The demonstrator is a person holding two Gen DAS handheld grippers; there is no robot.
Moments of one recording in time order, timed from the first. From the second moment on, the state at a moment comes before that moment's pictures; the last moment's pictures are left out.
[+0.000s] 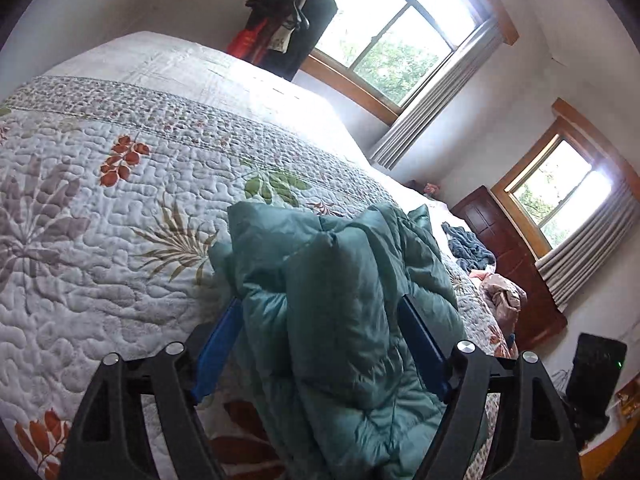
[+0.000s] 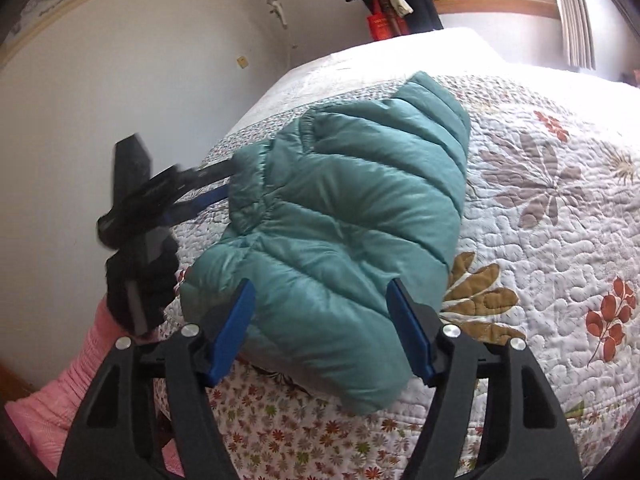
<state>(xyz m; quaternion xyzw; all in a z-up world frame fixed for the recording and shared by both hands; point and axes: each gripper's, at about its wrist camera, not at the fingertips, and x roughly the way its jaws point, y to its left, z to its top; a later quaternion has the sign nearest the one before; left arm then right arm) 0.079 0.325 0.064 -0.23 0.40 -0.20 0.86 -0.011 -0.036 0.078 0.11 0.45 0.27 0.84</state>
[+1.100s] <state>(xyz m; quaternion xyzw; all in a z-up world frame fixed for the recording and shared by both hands) -0.010 0.316 0.098 -0.16 0.36 -0.19 0.90 -0.018 -0.022 0.074 0.12 0.46 0.25 0.84</state>
